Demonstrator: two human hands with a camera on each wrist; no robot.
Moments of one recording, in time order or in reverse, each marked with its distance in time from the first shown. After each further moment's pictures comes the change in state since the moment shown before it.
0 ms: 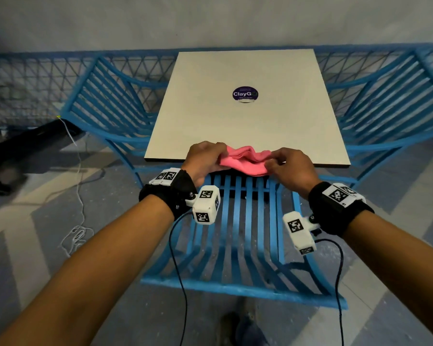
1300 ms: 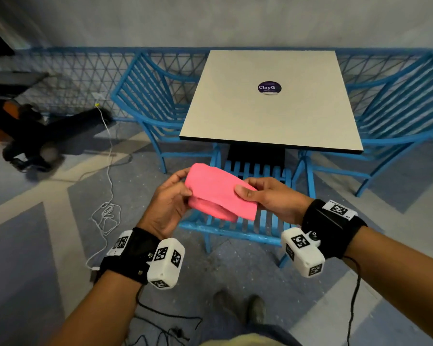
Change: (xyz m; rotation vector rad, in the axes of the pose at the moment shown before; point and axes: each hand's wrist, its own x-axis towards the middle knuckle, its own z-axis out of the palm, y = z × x) left_hand -0.242 -0.073 -0.149 -0.318 -0.093 0.170; right_hand -0.193 -0.080 0.050 0.613 -0.767 0.032
